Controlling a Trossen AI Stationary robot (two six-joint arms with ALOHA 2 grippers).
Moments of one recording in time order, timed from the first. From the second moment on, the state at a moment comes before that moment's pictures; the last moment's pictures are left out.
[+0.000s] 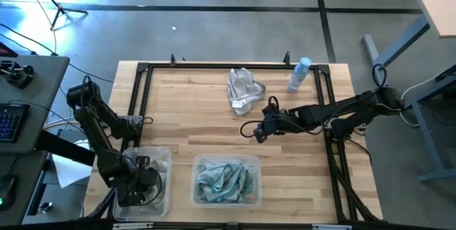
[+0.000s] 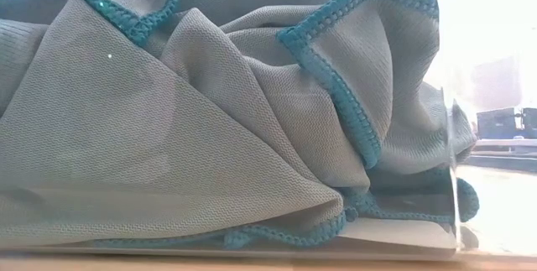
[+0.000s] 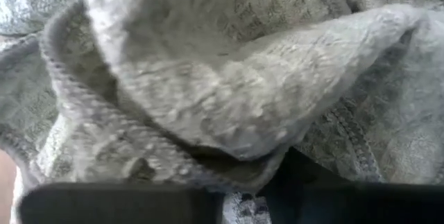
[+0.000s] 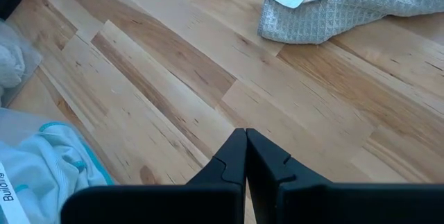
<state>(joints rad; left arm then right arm) -1.14 1.40 0.76 -0.76 -0.13 -1.14 0.16 1.38 0.93 -0.52 0.33 0.99</state>
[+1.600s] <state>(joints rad) -0.64 0.98 1.07 -1.26 -0.43 -0.89 0.08 1.41 0.93 -0.47 0.52 0.86</state>
